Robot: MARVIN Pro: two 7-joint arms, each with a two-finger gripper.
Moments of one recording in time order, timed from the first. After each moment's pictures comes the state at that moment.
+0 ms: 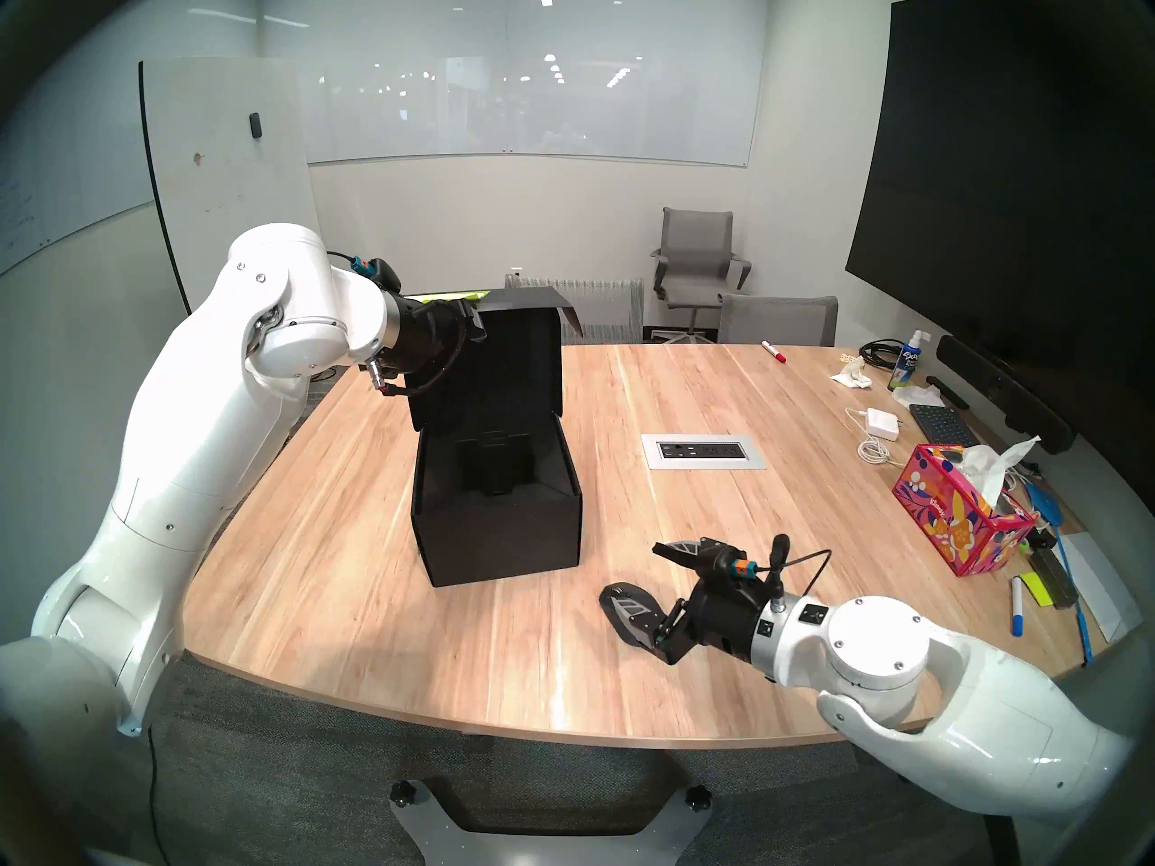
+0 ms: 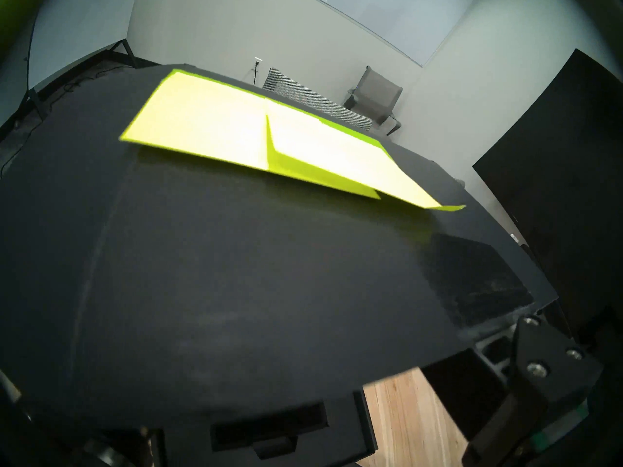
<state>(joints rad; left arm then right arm) 0.77 -1.09 -1.14 -1.77 -1.85 0.70 1.13 -1.81 -0.47 1.24 -2.12 0.67 0.13 0.13</state>
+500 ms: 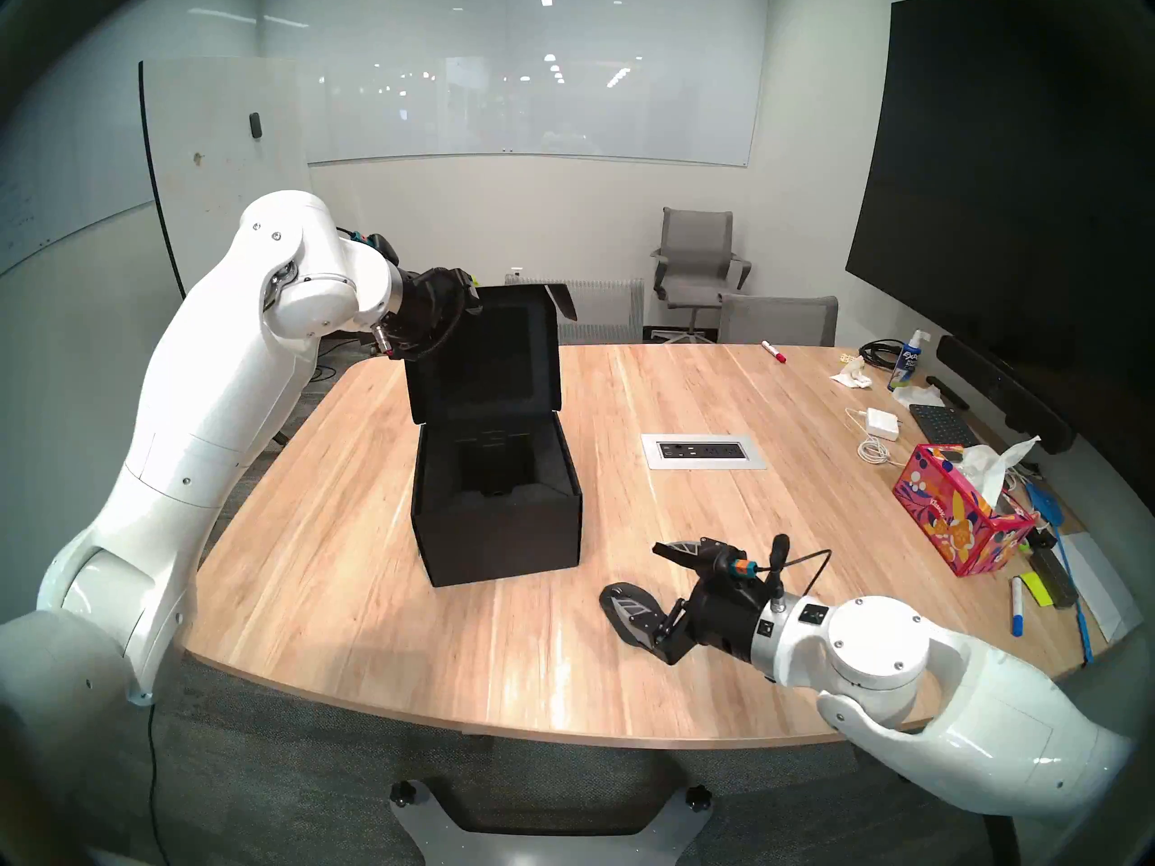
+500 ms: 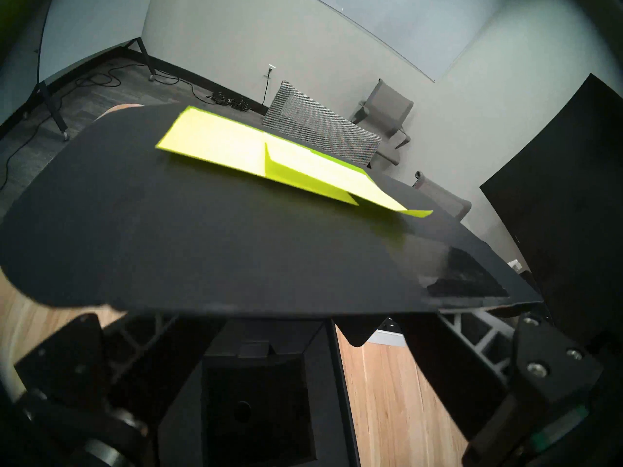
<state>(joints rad) 0.67 -1.12 -1.13 -1.65 -1.87 0.68 1.15 -1.81 -0.47 1.24 -2.12 0.67 0.13 0.13</state>
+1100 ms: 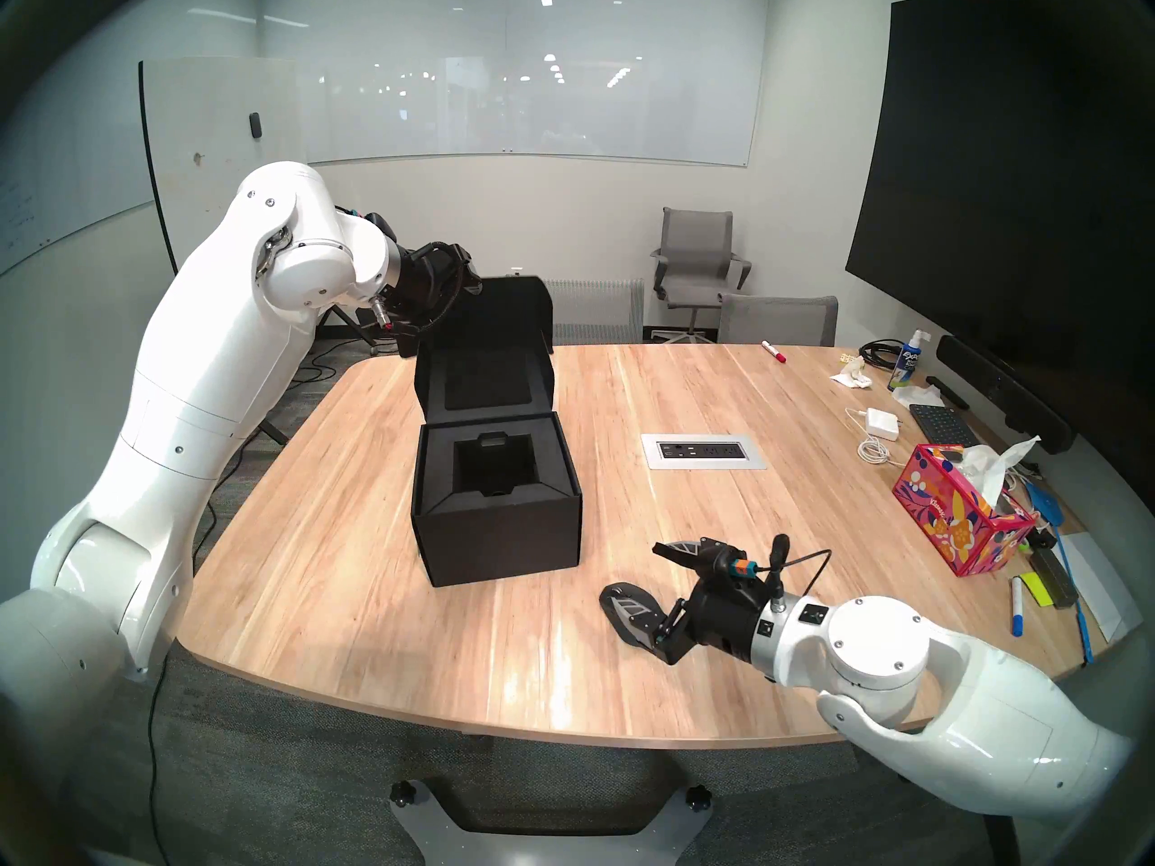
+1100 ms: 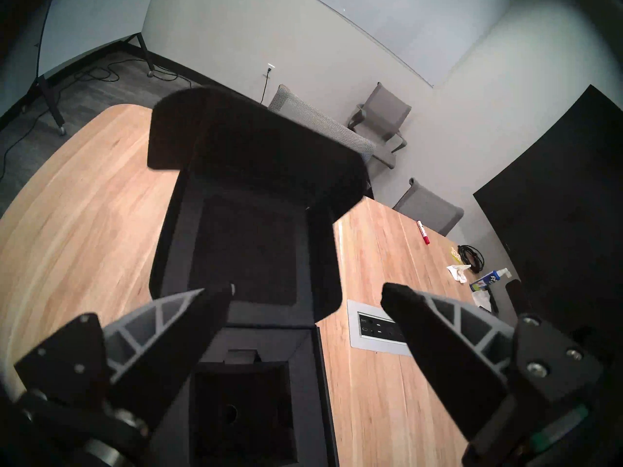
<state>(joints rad) 0.63 -1.09 -1.12 -1.67 -1.94 0.68 1.16 -1.81 -0.47 1.24 -2.12 0.67 0.13 0.13</state>
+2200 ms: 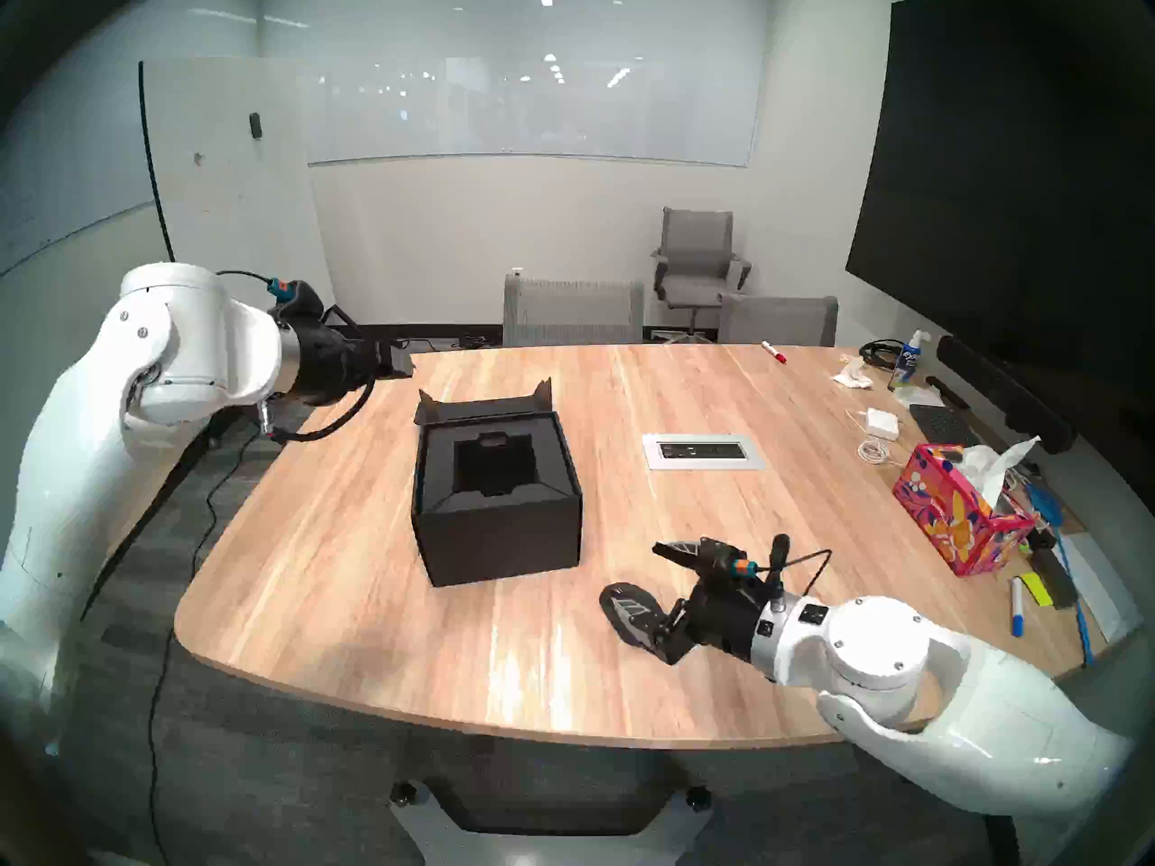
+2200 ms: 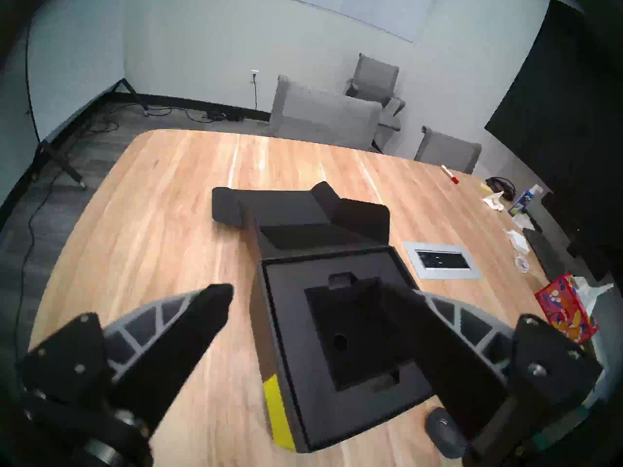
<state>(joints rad) 1.06 -0.69 -1.28 -2.05 -1.86 0.82 0.96 -1.81 -0.47 1.24 -2.12 0.67 0.13 0.13</state>
